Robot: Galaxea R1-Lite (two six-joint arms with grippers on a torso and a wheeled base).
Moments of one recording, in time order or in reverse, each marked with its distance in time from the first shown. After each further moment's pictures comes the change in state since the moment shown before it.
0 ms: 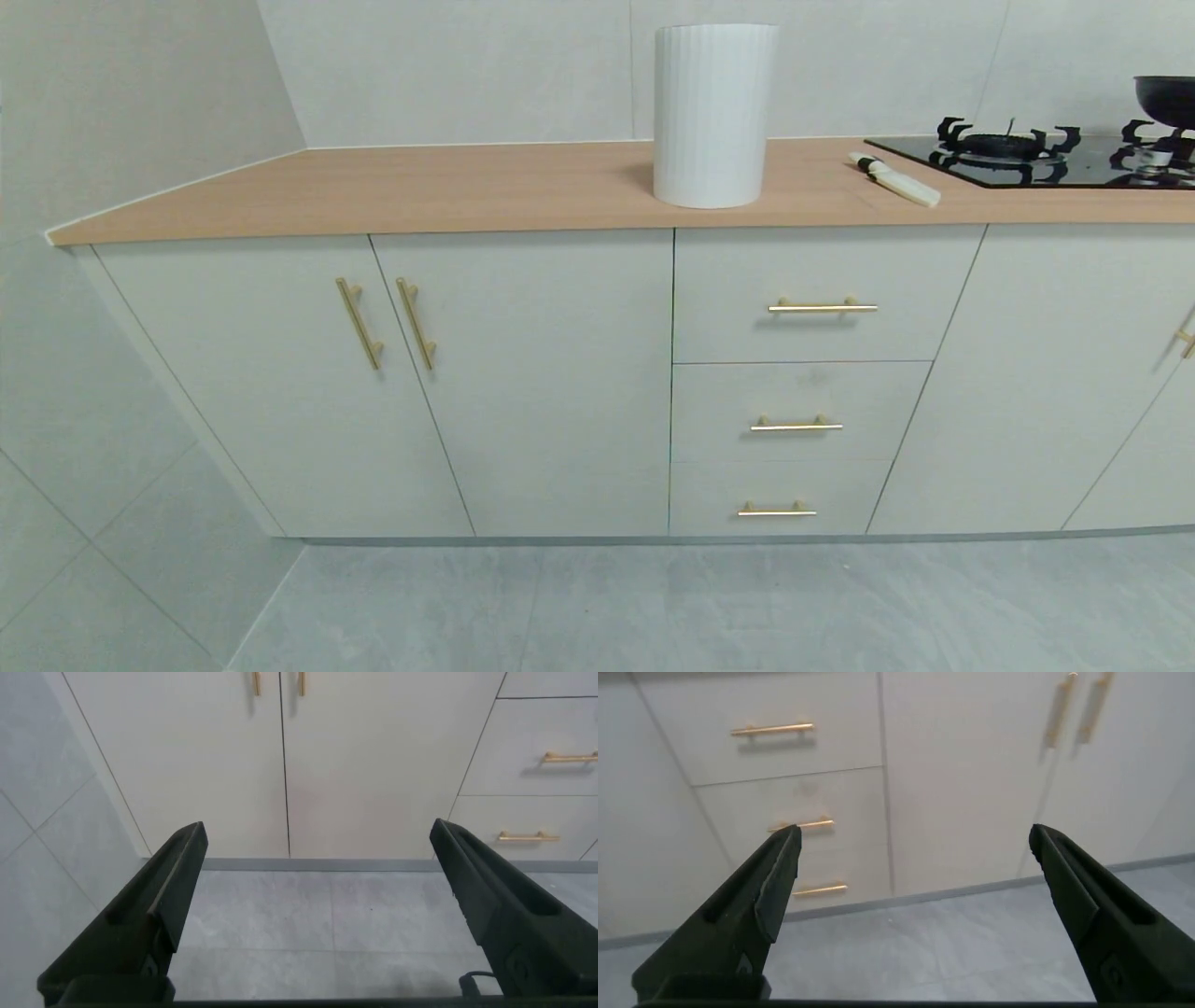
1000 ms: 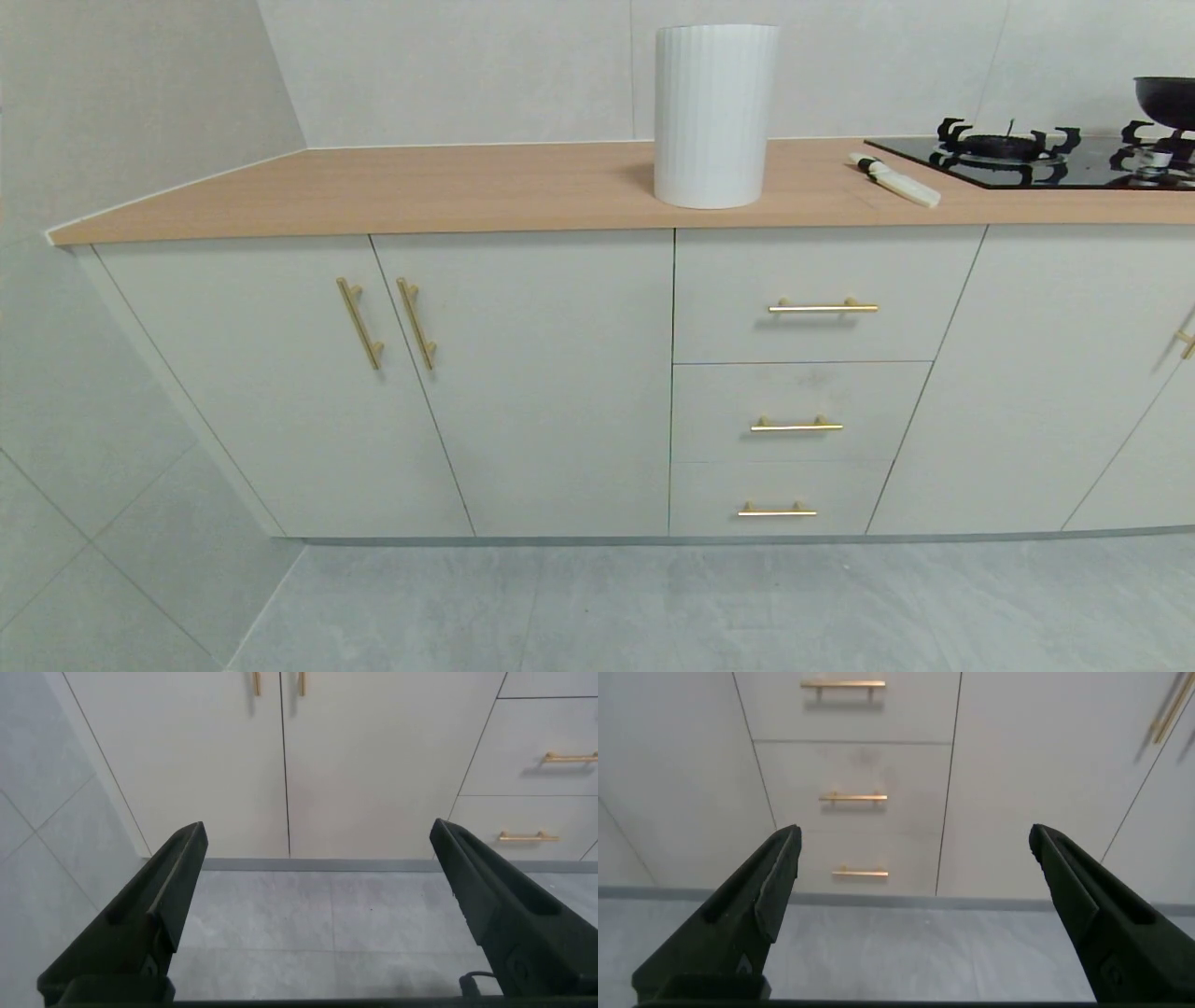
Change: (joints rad) left arm 0.000 0.000 0.000 0.000 0.000 0.000; right arm -0.063 -0.132 0.445 -0.277 0.300 -0.027
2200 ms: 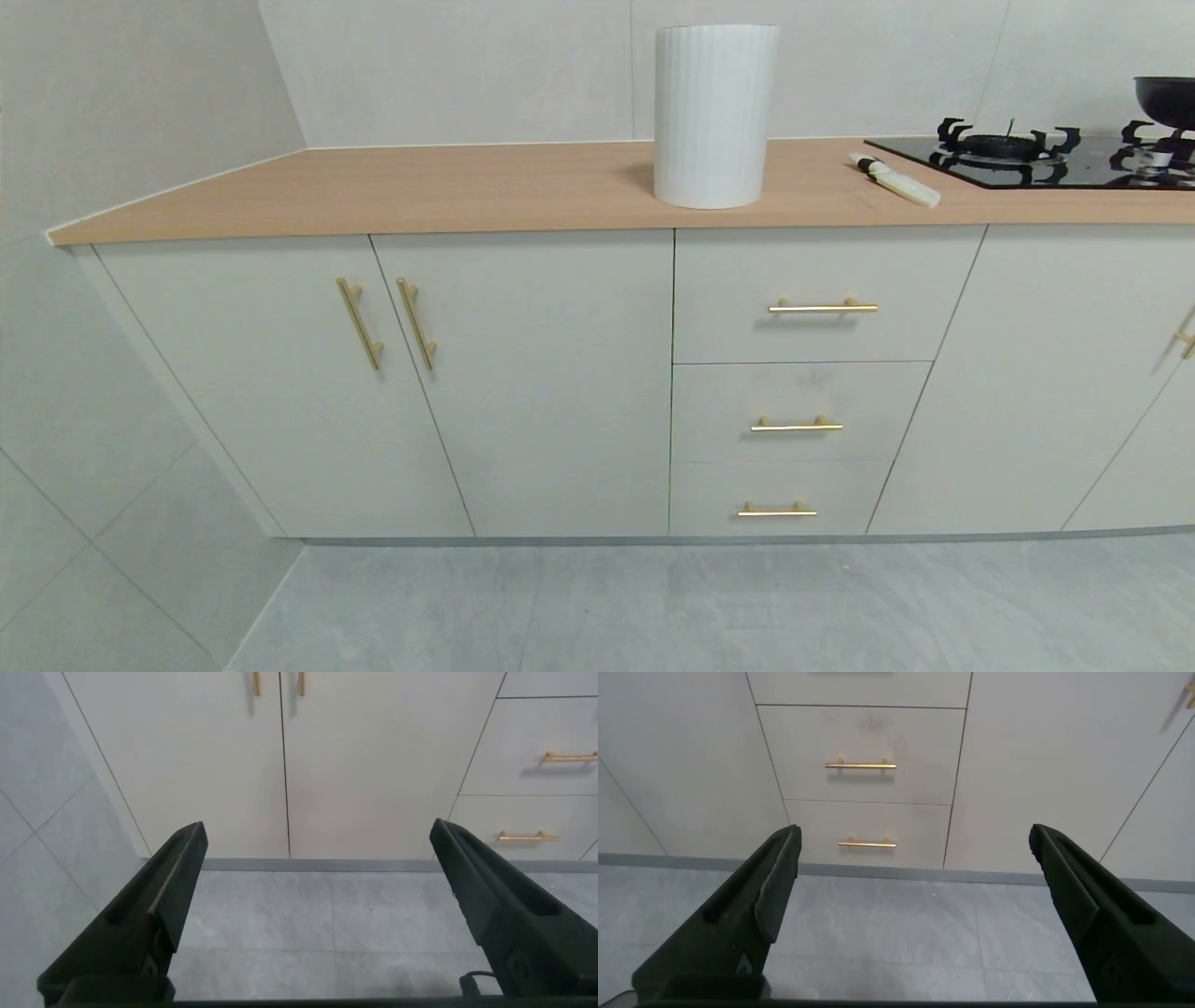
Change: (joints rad) left arm 0.000 0.000 0.000 0.000 -0.001 0.010; right arm 0.001 0.000 0.005 0.053 0.026 0.008
